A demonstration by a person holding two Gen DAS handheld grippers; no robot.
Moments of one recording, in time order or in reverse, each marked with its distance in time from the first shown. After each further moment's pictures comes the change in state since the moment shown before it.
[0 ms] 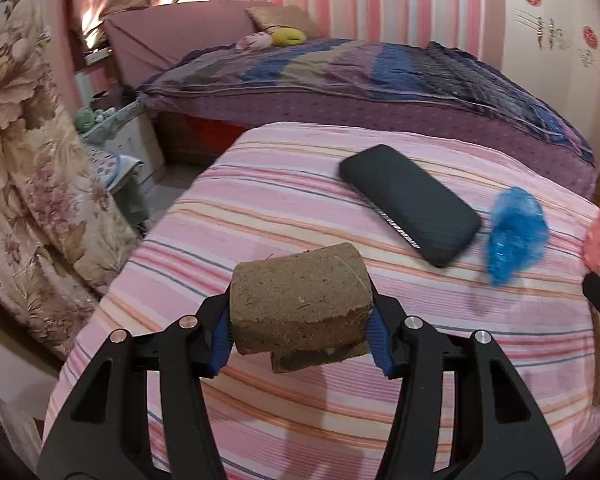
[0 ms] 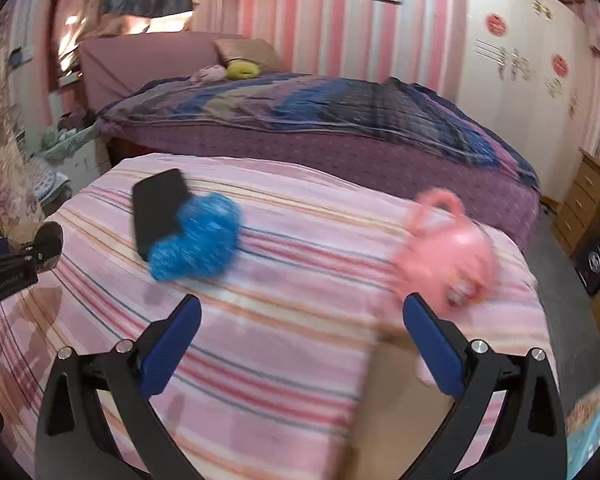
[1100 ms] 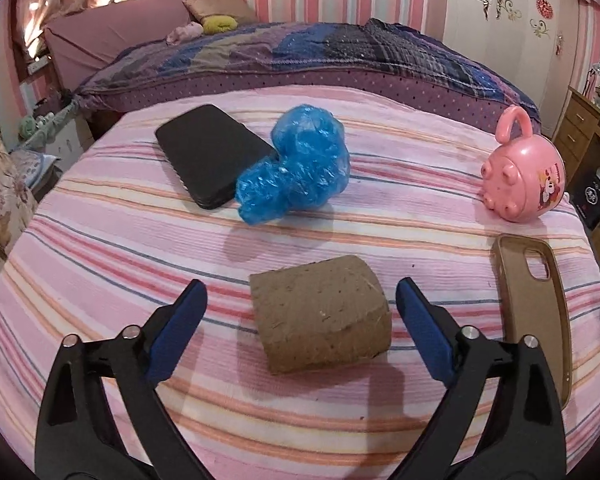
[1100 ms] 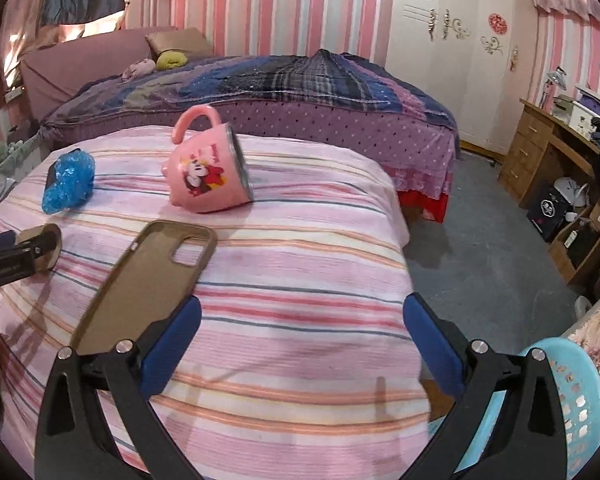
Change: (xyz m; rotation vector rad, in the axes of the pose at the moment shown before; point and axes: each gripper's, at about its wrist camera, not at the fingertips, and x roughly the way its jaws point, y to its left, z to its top) left arm -0.015 -0.166 -0.045 0.094 0.059 -0.173; right arm -0.078 -0.172 -0.090 0.167 0.097 -0.156
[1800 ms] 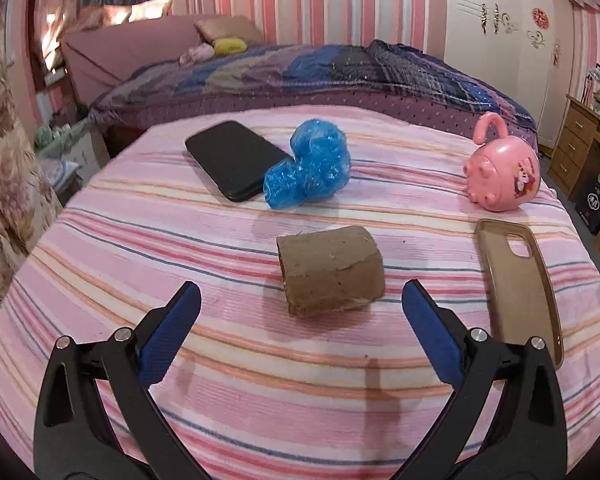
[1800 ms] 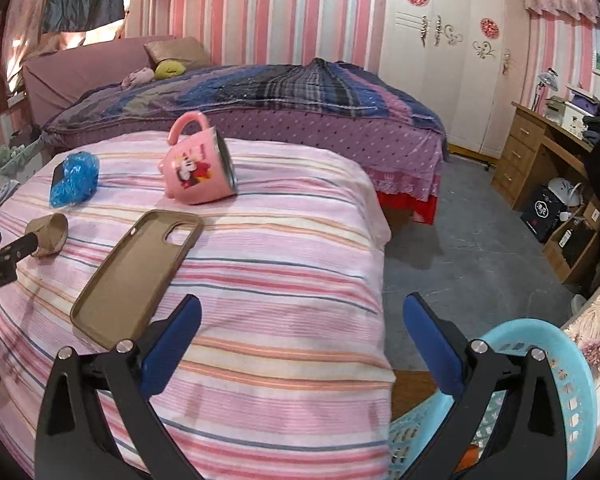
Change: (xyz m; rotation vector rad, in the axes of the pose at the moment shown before) left arm -0.042 0.007 -0.028 -0.004 -0.087 0.035; right arm -0.025 -0.023 -0.021 -0.004 -0.053 -0.041
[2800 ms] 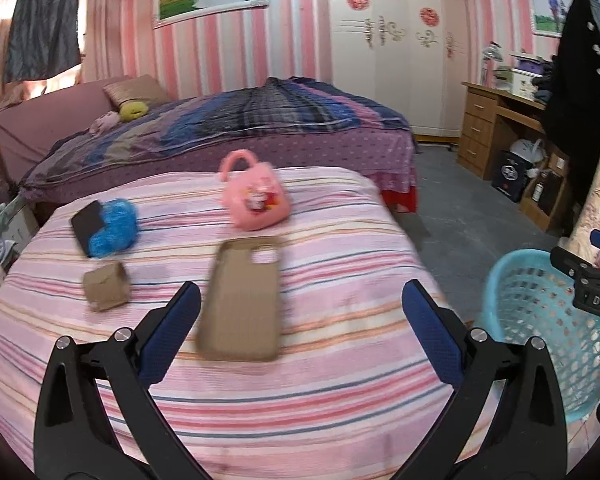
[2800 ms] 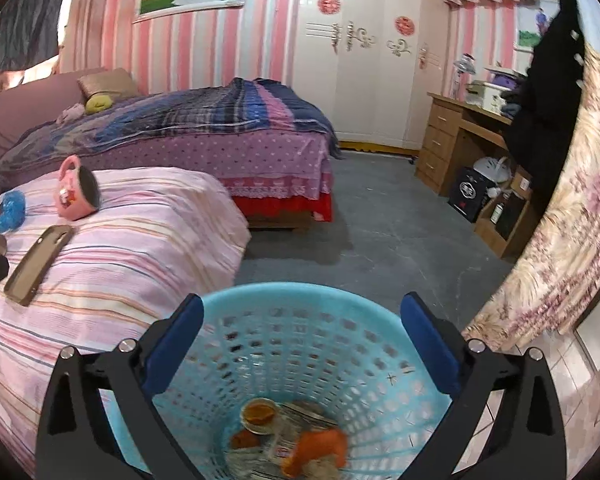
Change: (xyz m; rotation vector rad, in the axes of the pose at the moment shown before) left arm -0.114 -0.178 -0.035 0.212 -0.167 -0.233; right arm -0.068 -0.168 -0.039 0.118 -0.069 -0.168
